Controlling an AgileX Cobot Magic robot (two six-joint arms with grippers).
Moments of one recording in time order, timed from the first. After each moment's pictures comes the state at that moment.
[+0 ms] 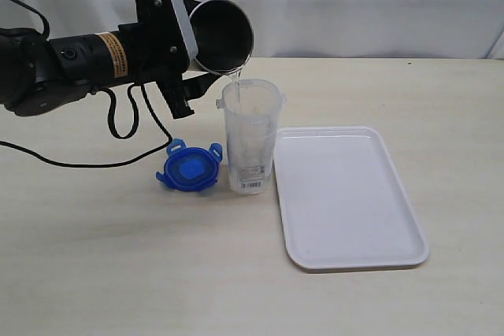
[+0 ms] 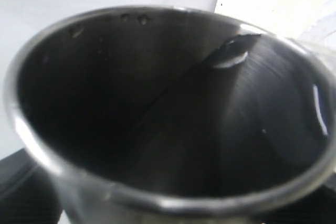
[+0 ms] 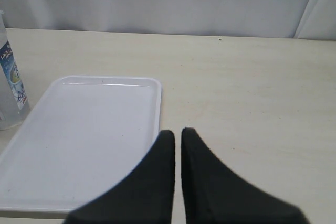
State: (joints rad) left arm -0.36 1.84 -1.03 0.78 -0.59 0.36; right arm 0.04 0.00 0.00 -0.03 0.34 -0.01
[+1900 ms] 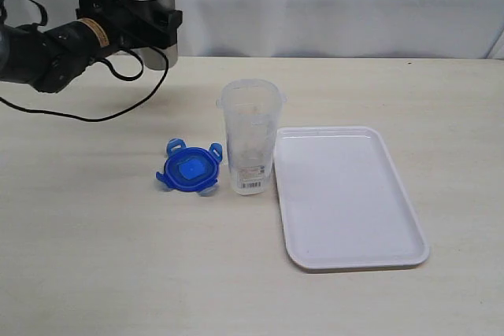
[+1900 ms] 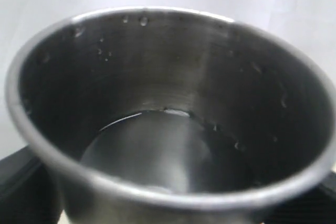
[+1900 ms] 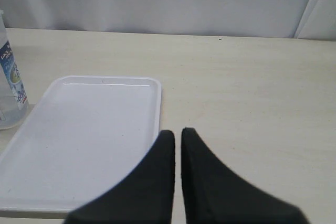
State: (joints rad) left arm -0.18 2.18 -1.37 0.50 -0.59 -0.42; right arm 0.04 0.00 0.00 -0.03 0.34 -0.01
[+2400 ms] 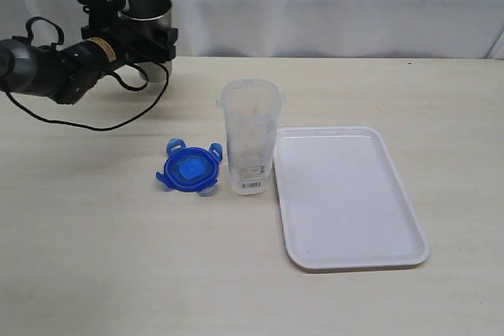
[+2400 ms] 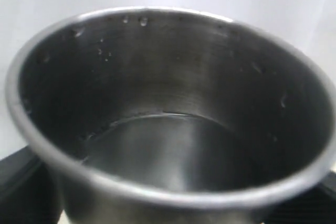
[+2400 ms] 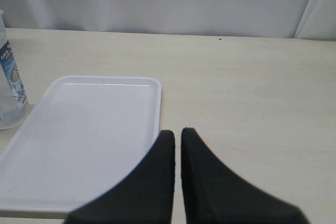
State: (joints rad) left arm -0.15 2.36 -1.51 0.41 -0.59 -0.33; right arm 0.04 0.00 0.00 -0.03 0.34 -0.01
